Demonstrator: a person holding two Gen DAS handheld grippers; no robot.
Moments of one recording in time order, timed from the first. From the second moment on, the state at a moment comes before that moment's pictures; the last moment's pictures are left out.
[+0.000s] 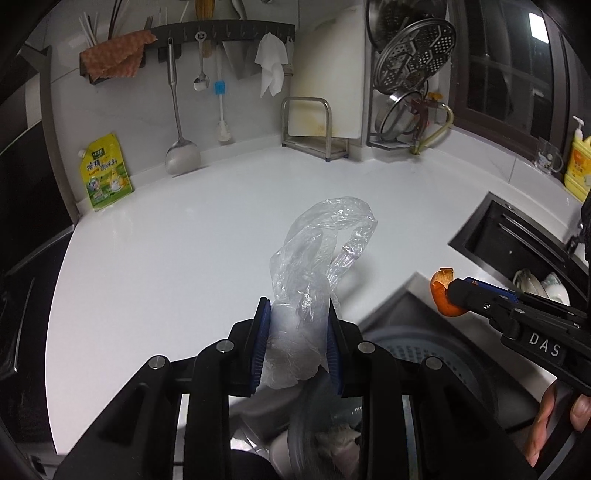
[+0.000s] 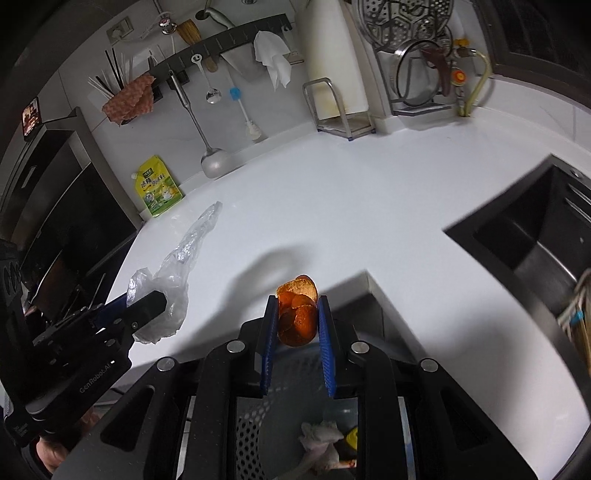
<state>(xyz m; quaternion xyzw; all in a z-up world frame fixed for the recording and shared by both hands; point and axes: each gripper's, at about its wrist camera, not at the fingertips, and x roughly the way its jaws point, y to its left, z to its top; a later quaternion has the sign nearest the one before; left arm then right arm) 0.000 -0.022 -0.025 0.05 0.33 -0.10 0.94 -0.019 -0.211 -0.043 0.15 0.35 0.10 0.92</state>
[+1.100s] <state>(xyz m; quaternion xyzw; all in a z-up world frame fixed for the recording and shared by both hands) -0.091 -0.036 -0.088 0.06 0.38 -0.14 0.91 -0.141 -0.225 -0.101 0.19 0.35 0.04 0.92</state>
